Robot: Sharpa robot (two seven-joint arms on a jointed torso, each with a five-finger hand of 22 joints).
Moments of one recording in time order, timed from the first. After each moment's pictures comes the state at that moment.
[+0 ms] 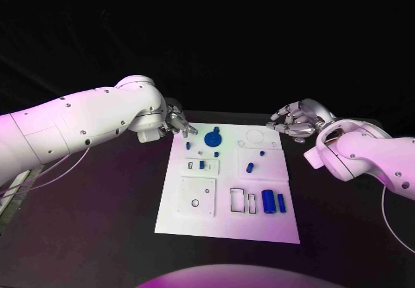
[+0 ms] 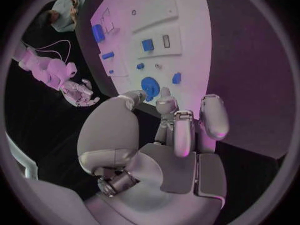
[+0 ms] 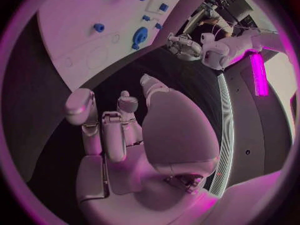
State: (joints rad) left arm 1.39 -0.66 -0.02 1.31 -1.01 0.22 -0.66; left_hand 1.02 -0.22 0.39 0.29 0.48 0.81 0.05 0.78 0.52 1.30 -0.02 1.09 0.91 1.47 -0.09 1.56 1.31 0.08 1.37 0.02 1.29 1.31; right arm 1.32 -0.91 -0.15 1.59 -0.86 -0.56 -0.17; right_hand 1.34 -0.18 0.22 0.29 0.23 0.80 0.14 0.36 0.41 1.15 0.06 1.12 0.94 1.47 -0.02 1.50 1.31 0.11 1.33 0.09 1.04 1.20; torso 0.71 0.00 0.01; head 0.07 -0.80
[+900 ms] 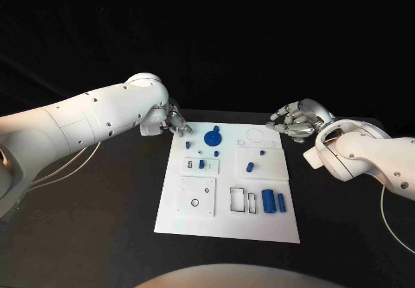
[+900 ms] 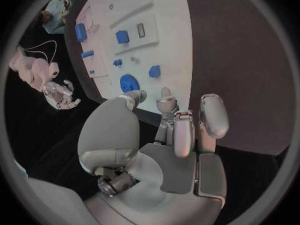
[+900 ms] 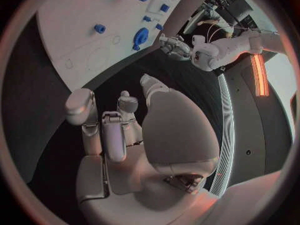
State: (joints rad) left arm 1.39 -0.53 -0.04 1.06 -1.05 0.34 -0.64; left_hand 1.03 -0.21 0.37 0.29 0.48 0.80 0.06 0.76 0.51 1.28 -0.02 1.08 0.90 1.47 -0.08 1.56 1.31 0.08 1.36 0.03 1.28 1.30; right arm 1.32 -0.90 -0.15 1.59 -0.86 -0.56 -0.17; right_hand 1.34 -0.18 0.22 0.29 0.23 0.80 0.13 0.36 0.41 1.15 0.06 1.12 0.95 1.47 -0.02 1.50 1.31 0.11 1.33 0.09 1.04 1.20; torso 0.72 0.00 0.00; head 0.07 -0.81
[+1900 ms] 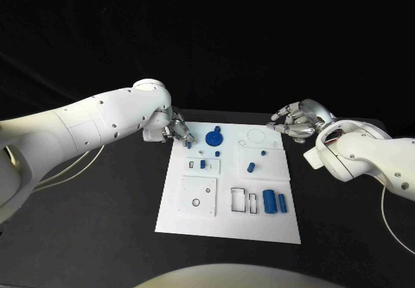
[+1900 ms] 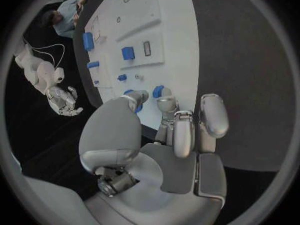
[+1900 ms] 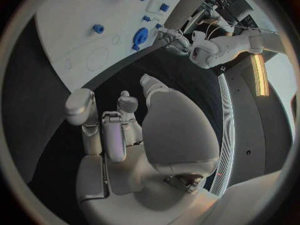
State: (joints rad) left arm 1.37 -0.51 -0.07 1.03 -0.97 0.43 -0.61; left_hand 1.05 -0.19 0.37 0.29 0.48 0.80 0.06 0.76 0.51 1.27 -0.01 1.08 0.90 1.46 -0.07 1.56 1.31 0.08 1.35 0.03 1.27 1.30; right arm 1.32 -0.89 -0.15 1.58 -0.86 -0.56 -0.18; right_hand 1.34 -0.18 0.22 0.29 0.23 0.80 0.13 0.37 0.41 1.15 0.06 1.12 0.95 1.47 -0.02 1.50 1.31 0.11 1.33 0.09 1.04 1.20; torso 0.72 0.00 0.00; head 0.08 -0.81
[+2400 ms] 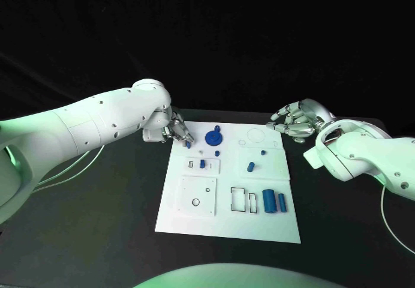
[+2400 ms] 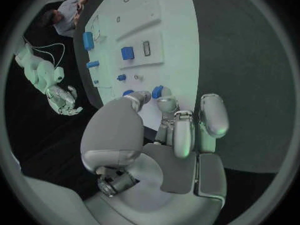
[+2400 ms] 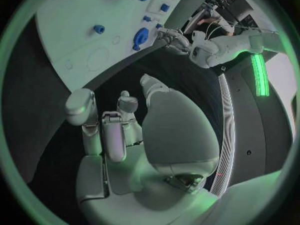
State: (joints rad) left arm 1.37 -0.51 -0.07 1.02 -0.96 0.43 -0.61; left_hand 1.10 -0.15 0.37 0.28 0.47 0.80 0.06 0.76 0.51 1.27 -0.02 1.08 0.90 1.46 -0.07 1.56 1.31 0.08 1.35 0.04 1.27 1.30; right arm 1.32 -0.89 -0.15 1.58 -0.86 -0.56 -0.18; right_hand 1.34 -0.18 0.22 0.29 0.23 0.80 0.13 0.37 0.41 1.15 0.06 1.12 0.95 1.47 -0.02 1.50 1.31 0.11 1.33 0.09 1.04 1.20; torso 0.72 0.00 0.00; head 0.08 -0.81
